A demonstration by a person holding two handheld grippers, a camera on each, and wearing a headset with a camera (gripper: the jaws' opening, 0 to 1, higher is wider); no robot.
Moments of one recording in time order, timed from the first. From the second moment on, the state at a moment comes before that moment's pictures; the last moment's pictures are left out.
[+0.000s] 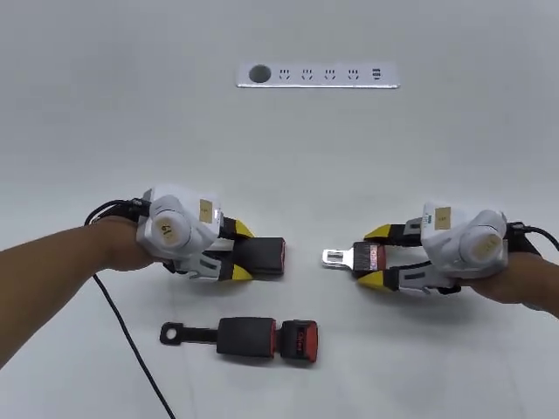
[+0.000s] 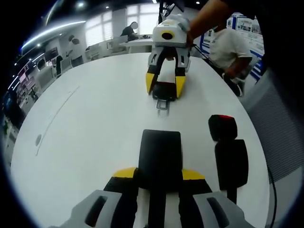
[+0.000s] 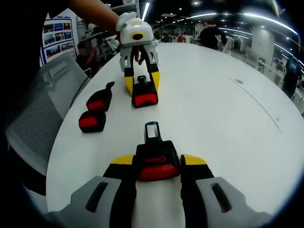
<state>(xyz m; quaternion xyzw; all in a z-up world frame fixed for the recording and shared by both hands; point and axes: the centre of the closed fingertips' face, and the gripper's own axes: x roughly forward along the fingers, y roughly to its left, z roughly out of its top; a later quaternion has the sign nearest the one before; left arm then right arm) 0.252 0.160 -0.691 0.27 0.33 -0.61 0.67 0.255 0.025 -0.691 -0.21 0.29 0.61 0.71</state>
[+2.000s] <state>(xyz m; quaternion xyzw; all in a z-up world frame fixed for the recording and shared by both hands) 0.249 0.156 -0.688 0.28 0.34 -0.61 0.65 0.252 0.104 -0.691 -0.20 0.29 0.62 0.70</state>
